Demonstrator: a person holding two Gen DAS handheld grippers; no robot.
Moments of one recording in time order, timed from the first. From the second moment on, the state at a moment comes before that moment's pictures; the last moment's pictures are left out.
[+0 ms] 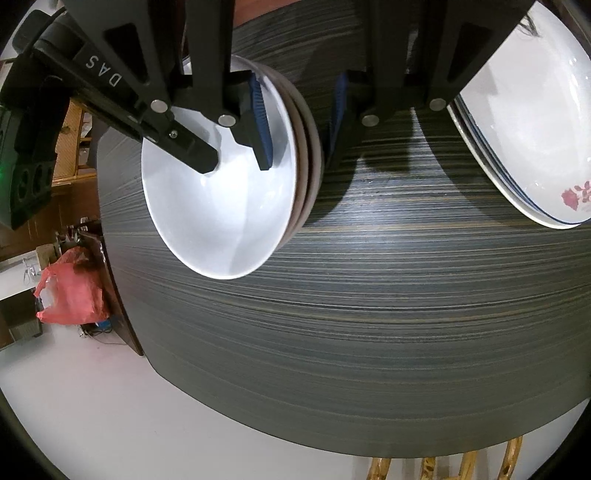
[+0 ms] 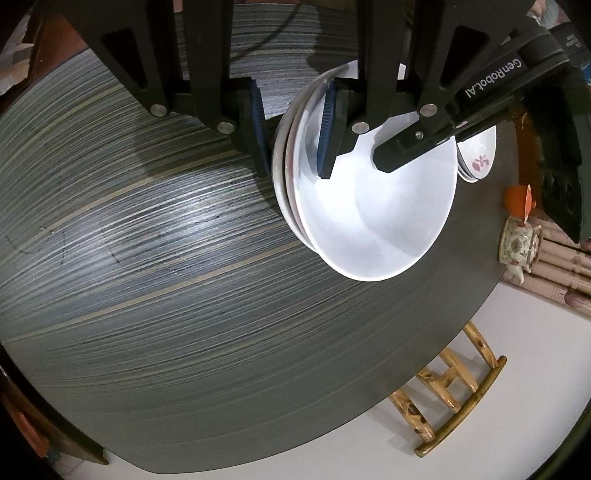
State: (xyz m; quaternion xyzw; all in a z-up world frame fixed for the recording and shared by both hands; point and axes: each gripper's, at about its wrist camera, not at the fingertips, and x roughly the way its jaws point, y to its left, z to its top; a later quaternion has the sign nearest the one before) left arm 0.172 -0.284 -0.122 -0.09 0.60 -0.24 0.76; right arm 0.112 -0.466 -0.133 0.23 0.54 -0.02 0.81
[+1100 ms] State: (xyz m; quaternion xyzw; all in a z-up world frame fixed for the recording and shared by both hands) left arm 0.147 -0.212 -0.091 -0.12 0.56 -0.21 0.79; right arm 0.110 -0.408 -0.093 0.19 0.52 0.02 0.83
